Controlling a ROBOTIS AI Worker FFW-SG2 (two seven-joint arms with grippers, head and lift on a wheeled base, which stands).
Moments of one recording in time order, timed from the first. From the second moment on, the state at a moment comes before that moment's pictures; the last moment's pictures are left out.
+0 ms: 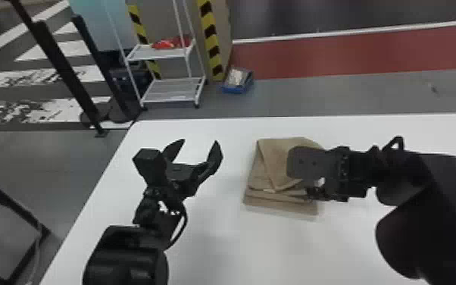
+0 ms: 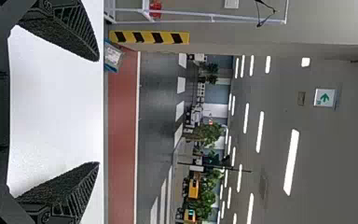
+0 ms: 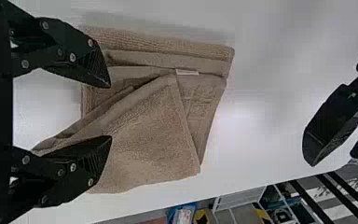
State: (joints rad) left arm 0.07 0.18 0.02 -1.56 0.24 -0.04 -0.13; right arm -0.29 -0.23 0.63 -1.75 0.94 0.56 1.03
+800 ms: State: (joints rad) left arm 0.08 0.18 0.01 -1.57 0.23 -0.04 -0.13; right arm -0.35 -0.18 0.61 -1.72 0.88 0.62 0.97
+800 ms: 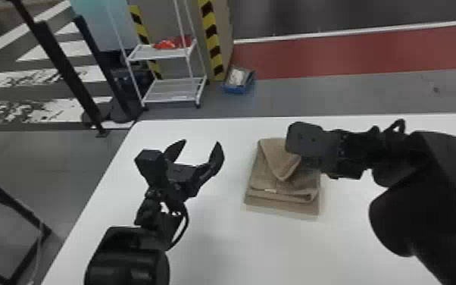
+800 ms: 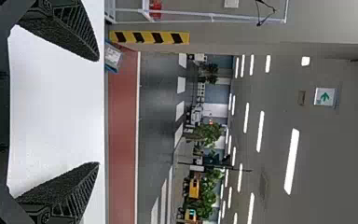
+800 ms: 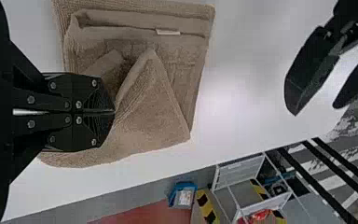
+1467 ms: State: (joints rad) left arm 0.08 0.18 -0.01 -1.57 0.22 -0.04 -0.12; right arm -0.34 -0.17 0.53 -1.67 0.78 0.68 0.90
